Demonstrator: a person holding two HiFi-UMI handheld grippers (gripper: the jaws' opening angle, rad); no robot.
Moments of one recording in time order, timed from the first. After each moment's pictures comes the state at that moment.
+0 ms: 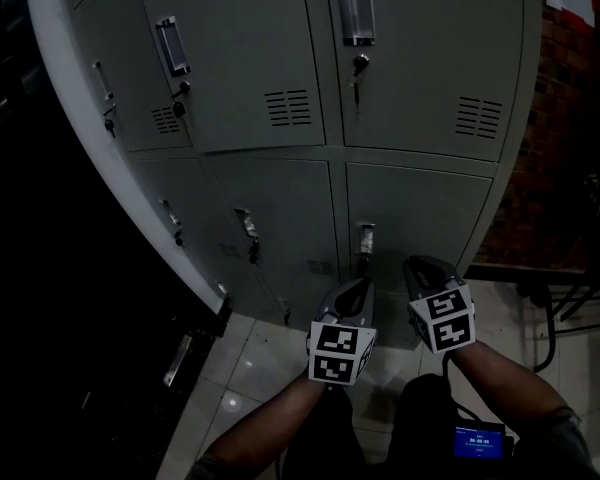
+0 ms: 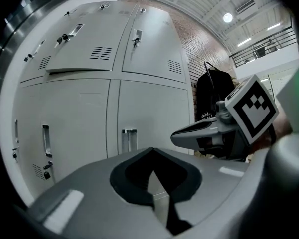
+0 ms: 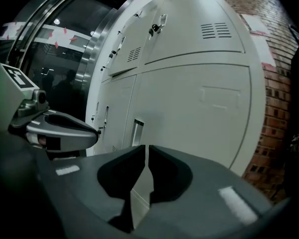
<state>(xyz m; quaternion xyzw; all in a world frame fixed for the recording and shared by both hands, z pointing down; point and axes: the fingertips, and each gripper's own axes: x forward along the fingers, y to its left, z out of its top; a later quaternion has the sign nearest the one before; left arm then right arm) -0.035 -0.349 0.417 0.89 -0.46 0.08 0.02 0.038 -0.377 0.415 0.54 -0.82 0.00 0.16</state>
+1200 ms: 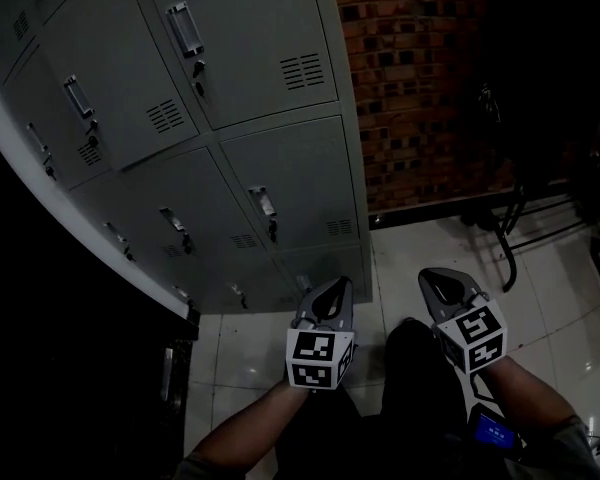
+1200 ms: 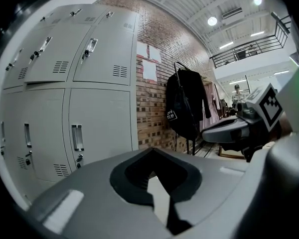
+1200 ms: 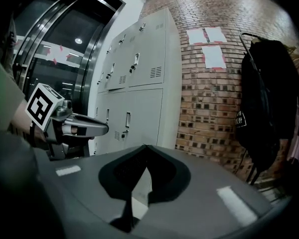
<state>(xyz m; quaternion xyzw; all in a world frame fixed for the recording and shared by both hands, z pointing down) 0.087 -0.172 0.420 0.93 -0.36 0.10 0.01 0.203 -0.123 0.416 0.60 -0.79 0.04 0.12</state>
